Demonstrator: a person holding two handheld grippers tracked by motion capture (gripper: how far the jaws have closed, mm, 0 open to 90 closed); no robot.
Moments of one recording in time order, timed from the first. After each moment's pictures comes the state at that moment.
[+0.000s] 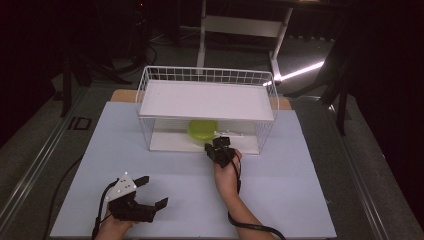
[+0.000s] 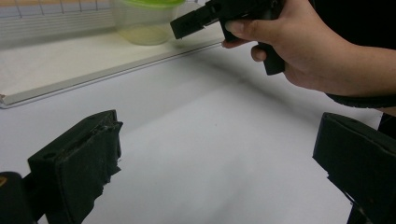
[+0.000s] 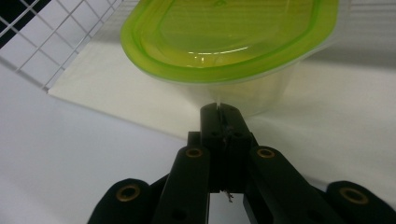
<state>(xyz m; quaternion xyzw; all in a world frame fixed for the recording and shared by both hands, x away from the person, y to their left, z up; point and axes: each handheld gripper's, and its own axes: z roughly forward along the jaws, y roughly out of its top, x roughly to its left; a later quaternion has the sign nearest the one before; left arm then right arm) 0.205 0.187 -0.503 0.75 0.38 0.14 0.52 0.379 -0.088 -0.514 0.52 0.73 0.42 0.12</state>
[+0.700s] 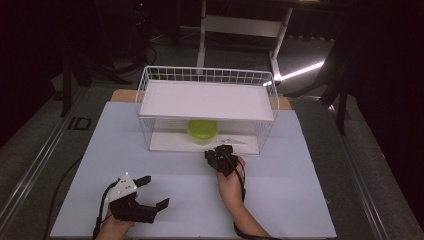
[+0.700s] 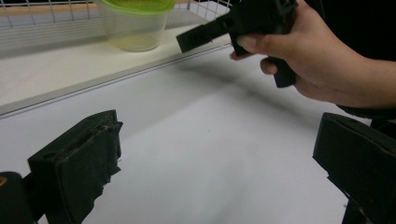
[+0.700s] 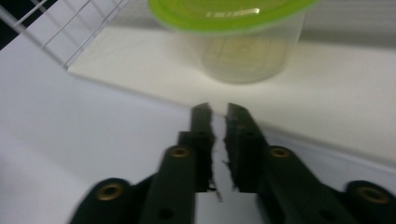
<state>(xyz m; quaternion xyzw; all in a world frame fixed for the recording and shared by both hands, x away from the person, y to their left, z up) 0.205 0.183 -0.502 0.75 0.36 0.13 0.54 0.350 -0.098 -0.513 0.50 0.74 0.42 0.12</state>
